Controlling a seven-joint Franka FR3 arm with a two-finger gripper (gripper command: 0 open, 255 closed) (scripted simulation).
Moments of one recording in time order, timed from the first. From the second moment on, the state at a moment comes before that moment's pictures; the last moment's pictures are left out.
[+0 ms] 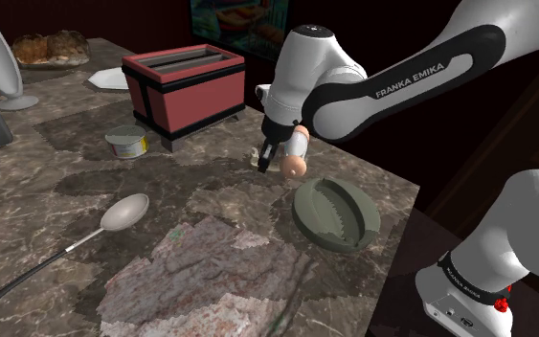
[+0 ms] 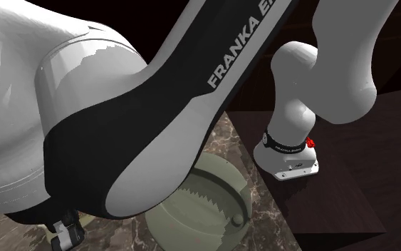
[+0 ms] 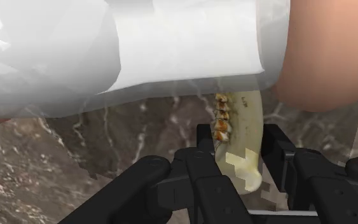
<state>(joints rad) 0.31 -0.01 0.22 -2.26 -0.10 2.44 -0.05</state>
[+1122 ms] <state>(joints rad) 0.31 -0.08 0.22 -2.16 -0.06 2.26 -0.09</state>
